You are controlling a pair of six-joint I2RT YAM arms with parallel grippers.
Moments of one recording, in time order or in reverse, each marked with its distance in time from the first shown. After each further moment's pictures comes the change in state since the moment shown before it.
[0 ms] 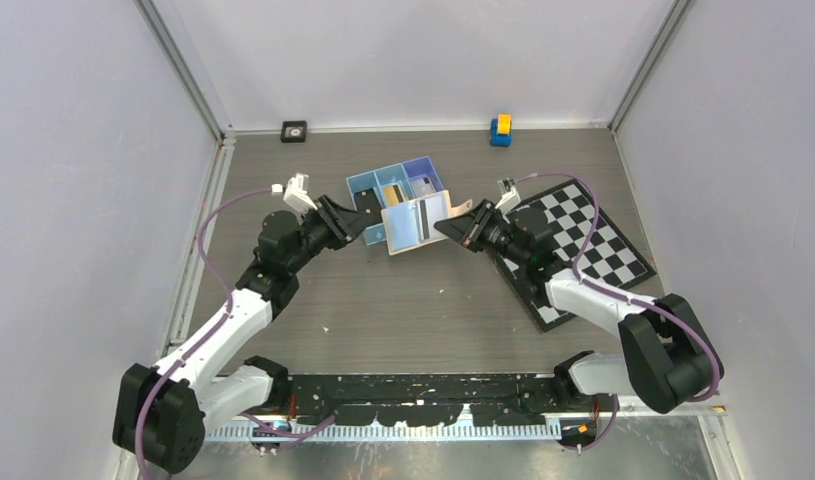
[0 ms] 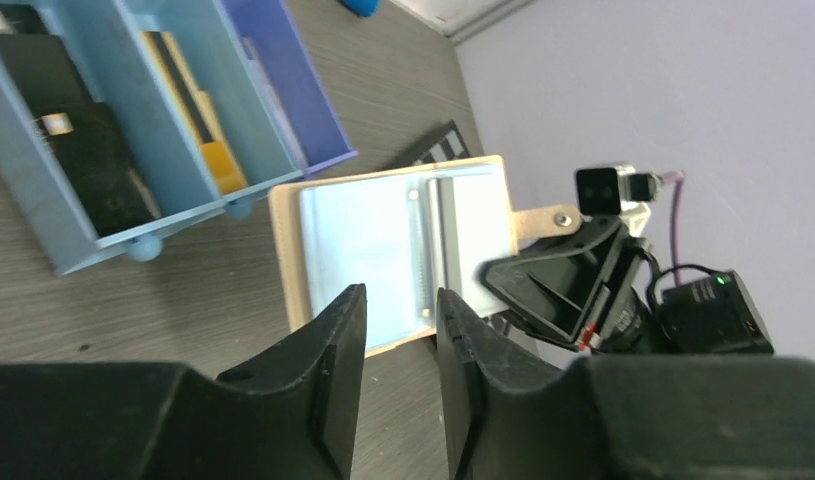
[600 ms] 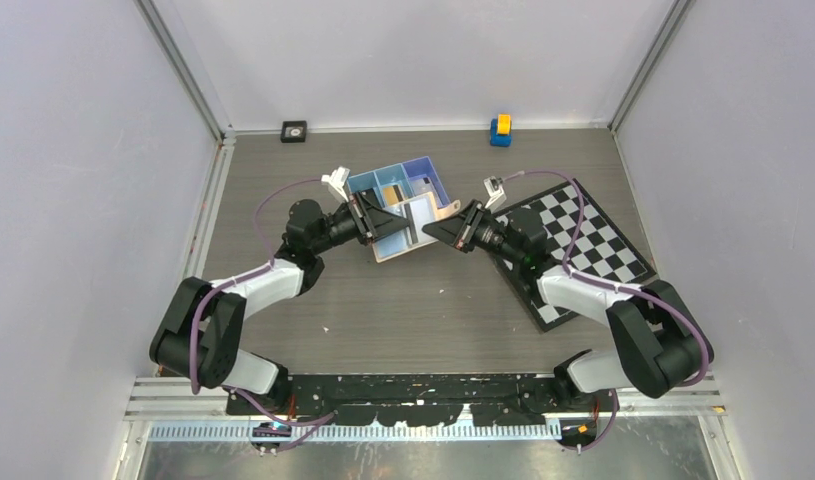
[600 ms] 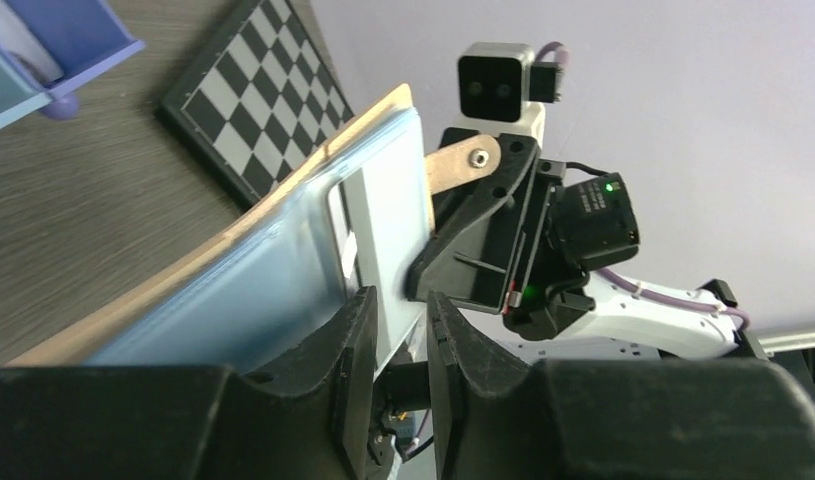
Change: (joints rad) left arm -0.014 0.438 0.026 0.547 0.458 -0.264; right arm 0.028 0.076 0.012 0.143 -0.114 0.054
